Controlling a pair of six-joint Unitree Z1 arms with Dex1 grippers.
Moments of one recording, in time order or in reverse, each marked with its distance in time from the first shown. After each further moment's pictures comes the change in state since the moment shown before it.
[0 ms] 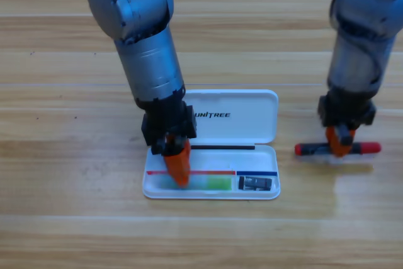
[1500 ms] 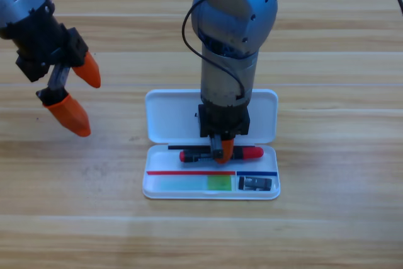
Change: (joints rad) arm 0 0.267 -0.391 0.182 0.058 -0.012 0.208; arm 1 0.292 0.306 -0.611 0.192 -0.005 0.206
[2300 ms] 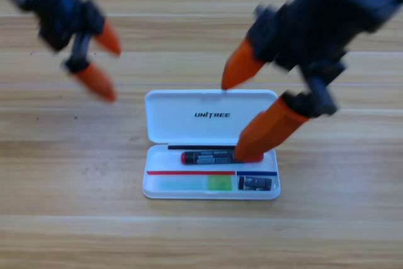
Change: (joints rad) arm 0 0.014 0.041 -0.135 -0.054 -0.045 -0.001; arm 1 0.008 -0.720 0.565 -0.287 0.403 0.160
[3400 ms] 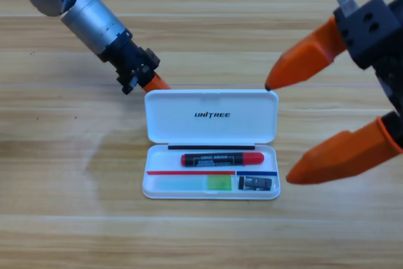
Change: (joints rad) arm 0 0.161 0.613 -0.311 0.054 -0.452 0.152; arm 1 -0.001 -0.272 0.334 -0.256 0.075 0.096
